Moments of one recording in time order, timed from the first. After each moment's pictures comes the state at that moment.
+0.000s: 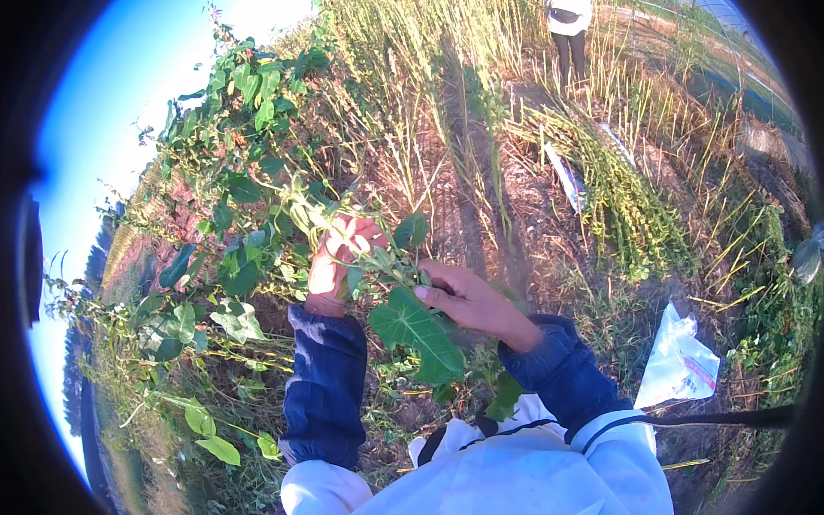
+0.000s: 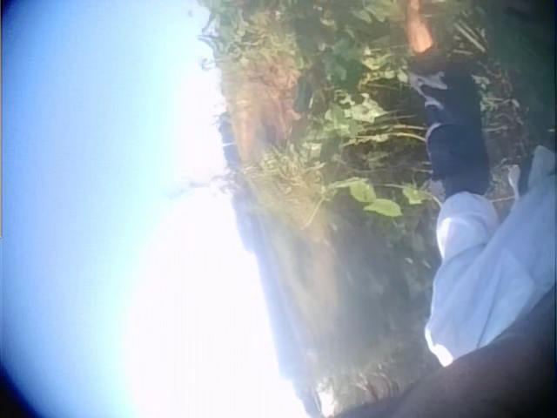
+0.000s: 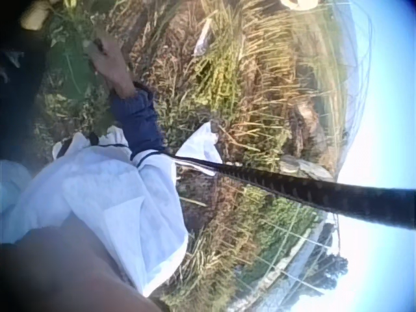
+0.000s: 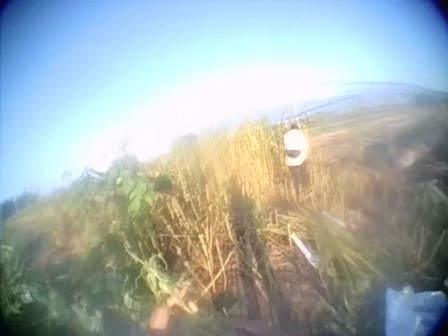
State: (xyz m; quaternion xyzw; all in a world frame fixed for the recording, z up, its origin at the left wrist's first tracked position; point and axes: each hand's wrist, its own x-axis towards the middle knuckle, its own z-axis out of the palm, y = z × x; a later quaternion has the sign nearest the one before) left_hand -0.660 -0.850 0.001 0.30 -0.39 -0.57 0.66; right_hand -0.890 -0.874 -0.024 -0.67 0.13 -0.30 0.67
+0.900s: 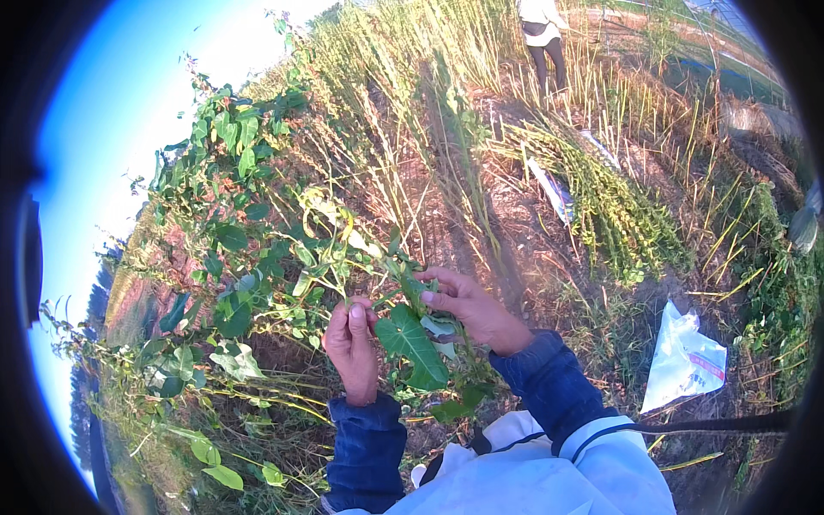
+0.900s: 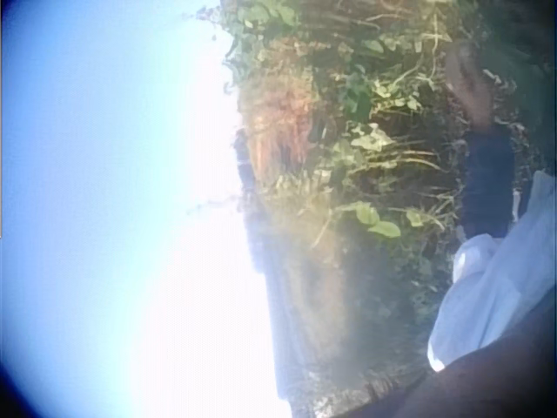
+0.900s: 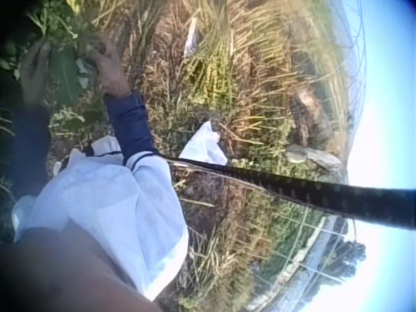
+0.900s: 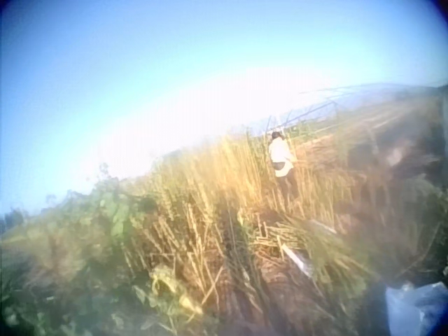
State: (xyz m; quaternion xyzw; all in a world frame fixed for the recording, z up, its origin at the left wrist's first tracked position) left_hand -0.756 -0.806 -0.007 0.53 -0.51 -0.15 0.66; right_hand -0.913 -0.903 -0.050 -0.44 0.14 -0.34 0.82
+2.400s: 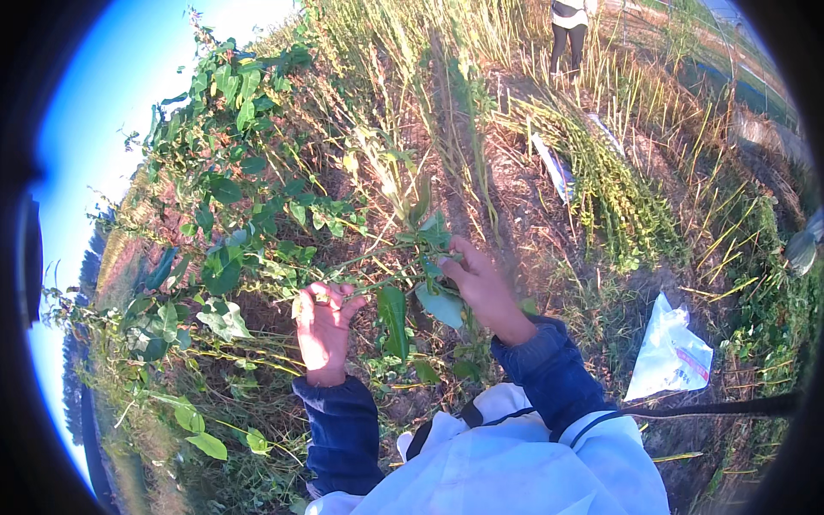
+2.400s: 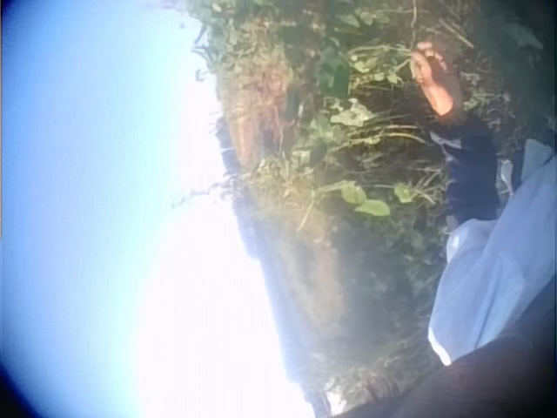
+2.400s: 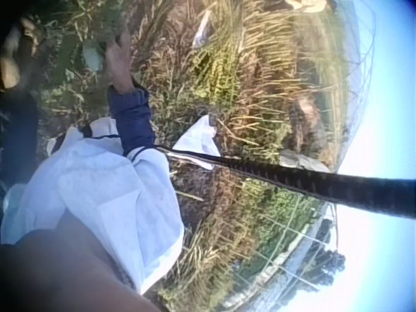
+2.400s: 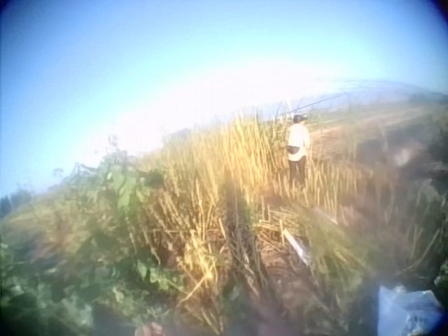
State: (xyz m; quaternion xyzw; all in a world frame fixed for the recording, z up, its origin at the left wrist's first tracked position) left_hand -0.697 -0.769 -0.034 0.33 -0.37 -0.44 0.75; right_hand -0.908 -0.893 -0.070 -0.51 0.27 -0.44 0.69
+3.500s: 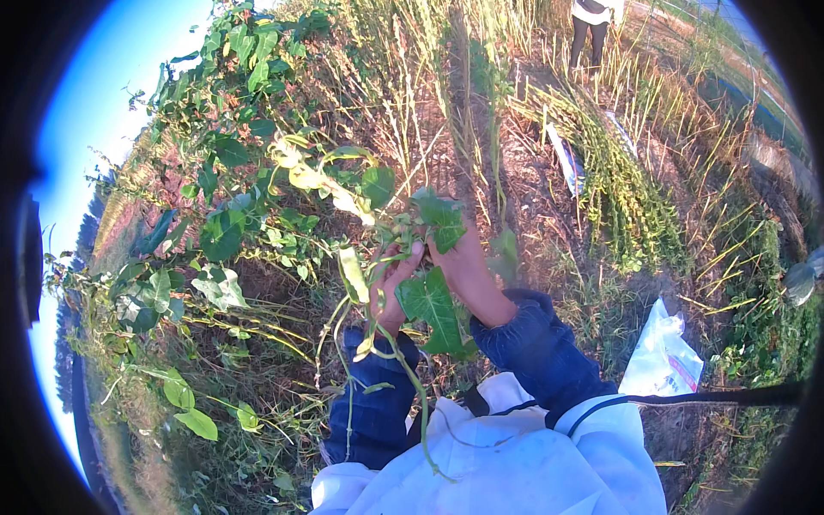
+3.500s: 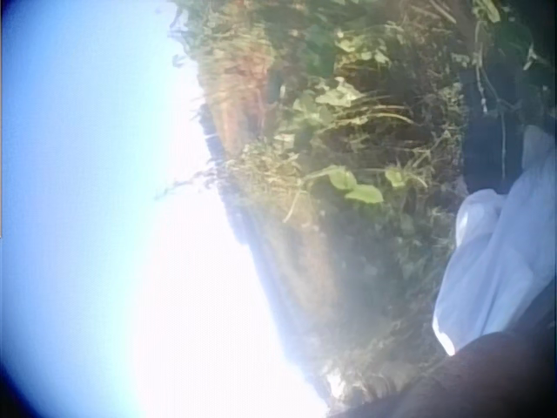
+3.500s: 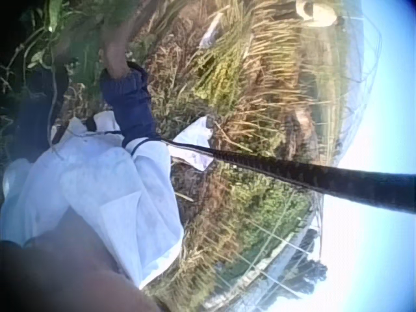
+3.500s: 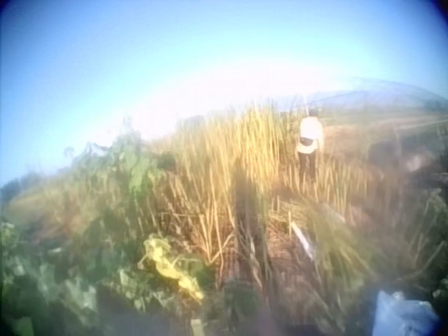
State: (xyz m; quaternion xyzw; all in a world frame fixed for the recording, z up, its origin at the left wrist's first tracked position) left_hand -0.763 -0.825 -0.059 0.46 -0.32 -0.46 0.69; right_hand -0.859 -0.887 -0.055 -0.51 0.21 -0.55 0.63
